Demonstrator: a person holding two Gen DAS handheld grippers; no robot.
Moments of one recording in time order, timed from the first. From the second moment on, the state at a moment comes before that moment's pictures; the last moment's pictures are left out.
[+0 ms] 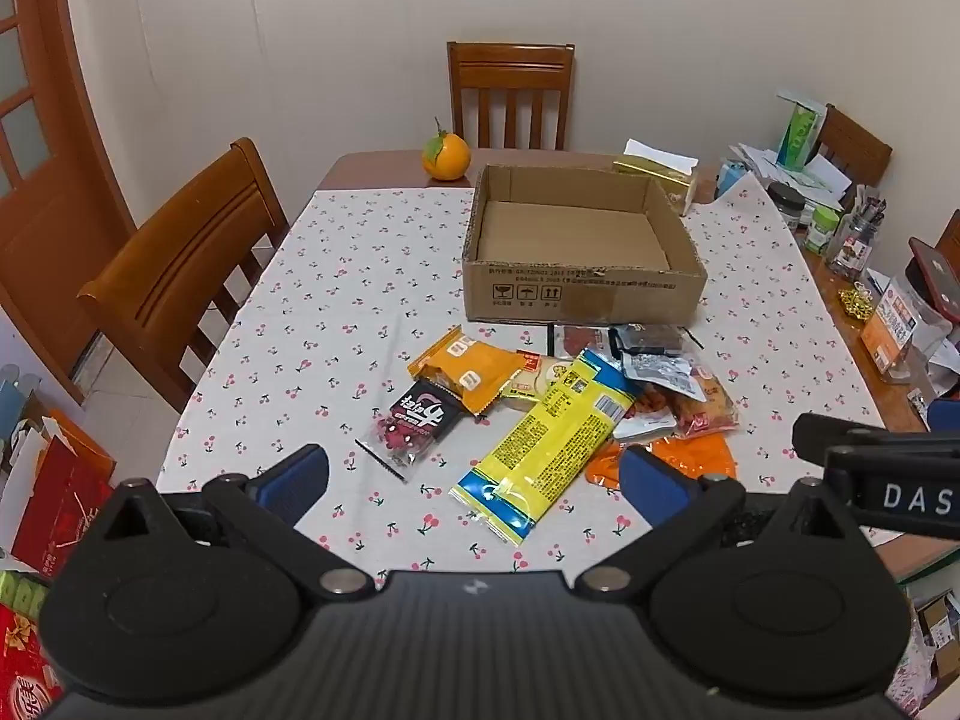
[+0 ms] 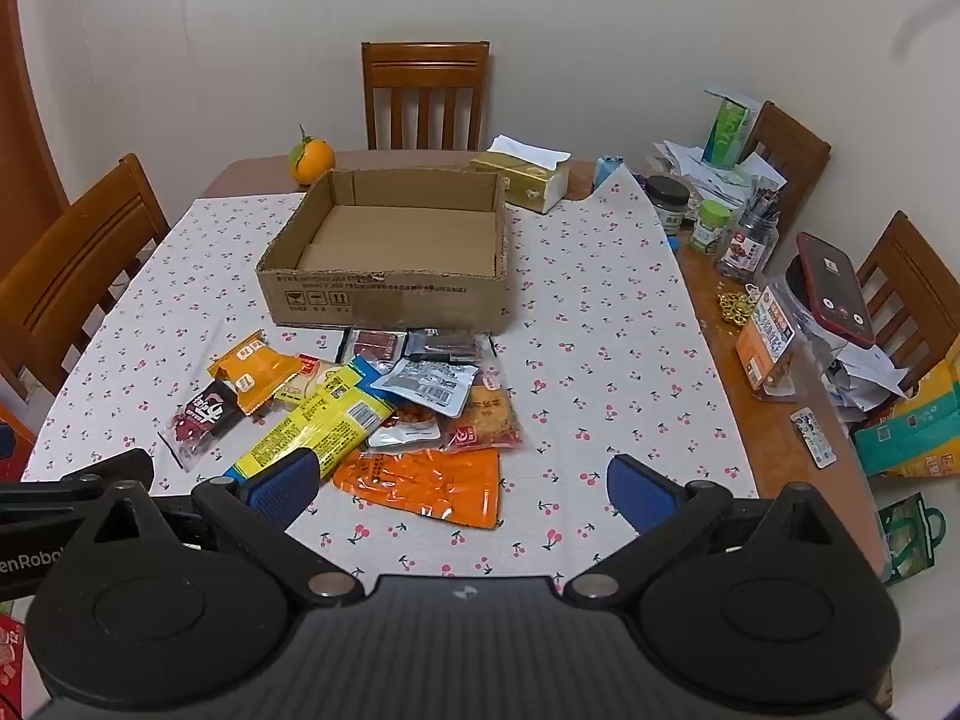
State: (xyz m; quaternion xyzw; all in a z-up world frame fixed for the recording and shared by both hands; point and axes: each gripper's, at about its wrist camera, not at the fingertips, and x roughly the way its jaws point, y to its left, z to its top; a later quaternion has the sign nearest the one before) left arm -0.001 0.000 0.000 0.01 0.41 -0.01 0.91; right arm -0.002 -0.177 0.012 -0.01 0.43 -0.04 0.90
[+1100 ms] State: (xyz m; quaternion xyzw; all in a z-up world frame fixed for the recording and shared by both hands) left arm 0.002 0.001 0.000 0.02 0.41 0.00 0.91; right arm 0.003 -0.177 0.012 -0.02 0.42 -0.04 0.90
